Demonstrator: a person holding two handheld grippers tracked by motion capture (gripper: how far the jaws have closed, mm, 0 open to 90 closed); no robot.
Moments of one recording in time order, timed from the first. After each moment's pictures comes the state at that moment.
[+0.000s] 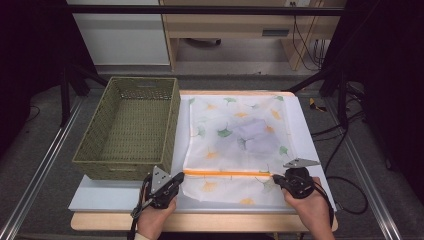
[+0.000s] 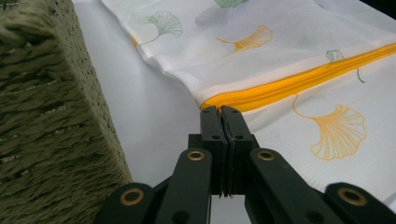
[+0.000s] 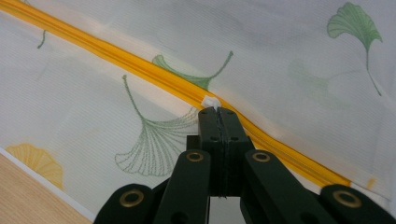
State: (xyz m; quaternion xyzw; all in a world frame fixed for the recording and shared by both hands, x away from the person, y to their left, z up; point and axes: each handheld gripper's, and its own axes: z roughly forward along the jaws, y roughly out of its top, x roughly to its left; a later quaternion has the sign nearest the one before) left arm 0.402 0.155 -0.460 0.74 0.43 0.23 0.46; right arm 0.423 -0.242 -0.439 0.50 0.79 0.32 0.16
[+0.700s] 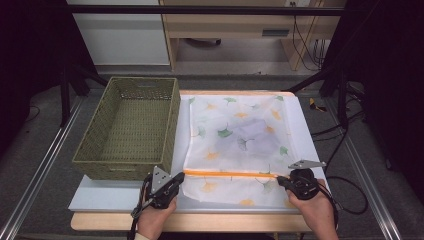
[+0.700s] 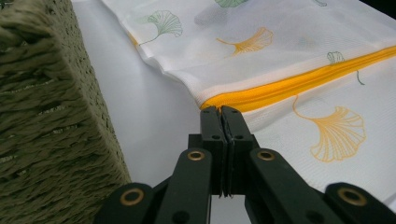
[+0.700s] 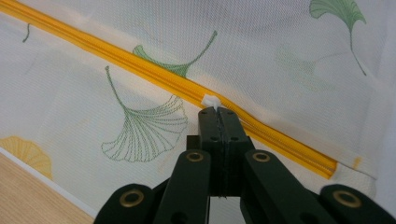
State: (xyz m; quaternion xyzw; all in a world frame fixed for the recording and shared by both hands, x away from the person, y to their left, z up) left arm 0.402 0.154 -0.460 0.74 0.43 0.23 0.46; right arm 0.421 -0.254 -0.442 0.51 0.79 0.32 0.15
